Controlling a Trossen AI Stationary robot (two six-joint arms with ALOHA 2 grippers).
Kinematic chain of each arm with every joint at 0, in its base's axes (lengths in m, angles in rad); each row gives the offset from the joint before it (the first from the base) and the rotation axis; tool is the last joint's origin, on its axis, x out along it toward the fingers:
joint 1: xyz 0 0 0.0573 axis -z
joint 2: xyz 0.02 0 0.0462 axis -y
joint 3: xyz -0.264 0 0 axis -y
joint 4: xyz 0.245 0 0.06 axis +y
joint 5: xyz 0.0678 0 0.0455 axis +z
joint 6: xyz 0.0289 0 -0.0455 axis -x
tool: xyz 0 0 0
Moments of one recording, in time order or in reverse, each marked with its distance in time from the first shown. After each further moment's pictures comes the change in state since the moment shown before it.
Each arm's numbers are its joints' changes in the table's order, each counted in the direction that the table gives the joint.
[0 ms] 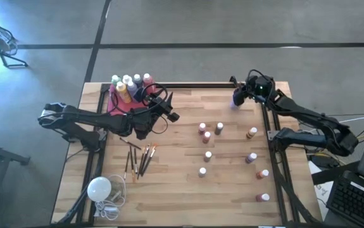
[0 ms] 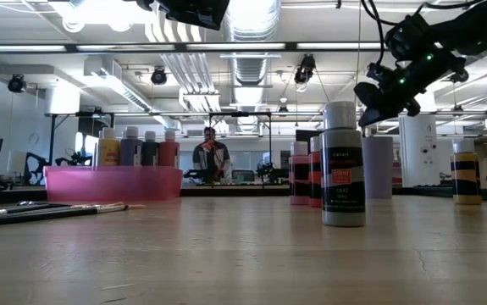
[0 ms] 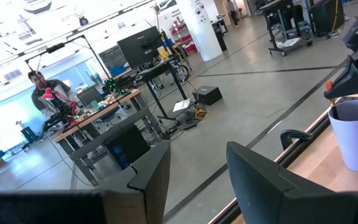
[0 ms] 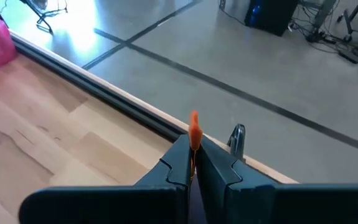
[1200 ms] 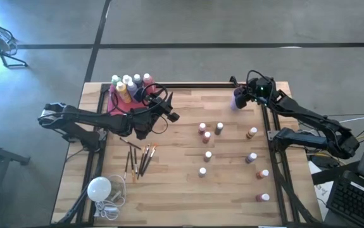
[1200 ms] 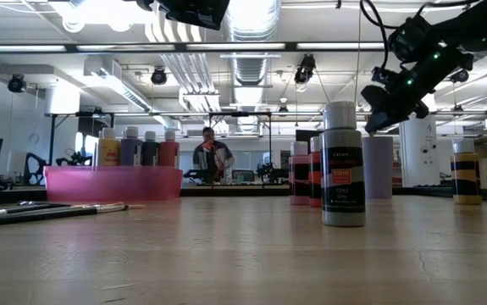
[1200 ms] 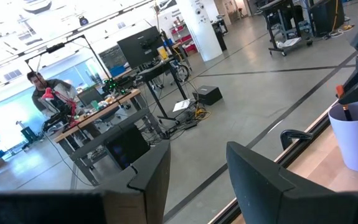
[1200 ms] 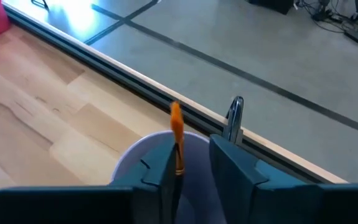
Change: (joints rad) left arm 0.000 0.000 0.000 0.000 0.000 0.000; right arm 0.010 0.041 0.001 0.133 0.015 -0.002
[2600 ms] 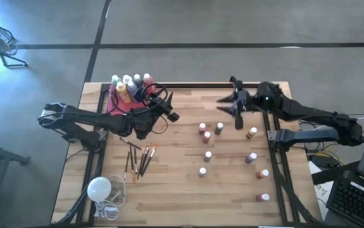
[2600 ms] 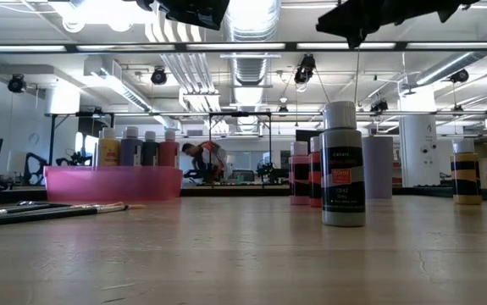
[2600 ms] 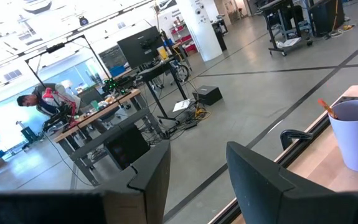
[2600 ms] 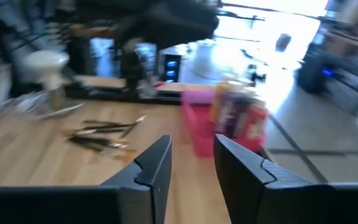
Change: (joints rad) left arm 0.000 0.000 0.000 0.000 0.000 0.000; right arm -0.516 0.021 0.237 -0.115 0.390 0.195
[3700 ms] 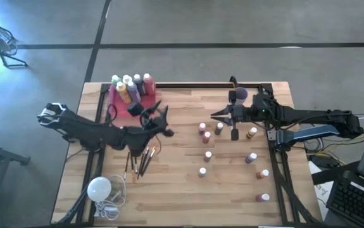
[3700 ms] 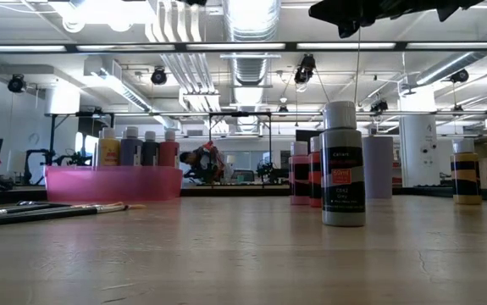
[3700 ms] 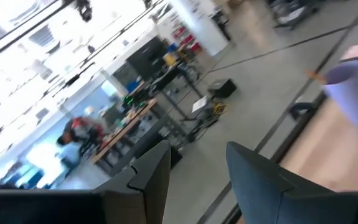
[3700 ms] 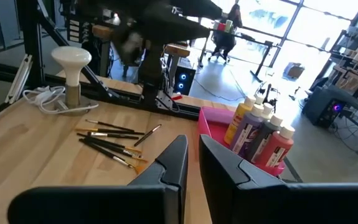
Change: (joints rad) left arm 0.243 0.004 0.017 0.002 0.244 -0.275; right arm -0.183 -0.045 -0.053 -0.151 -0.122 0.082
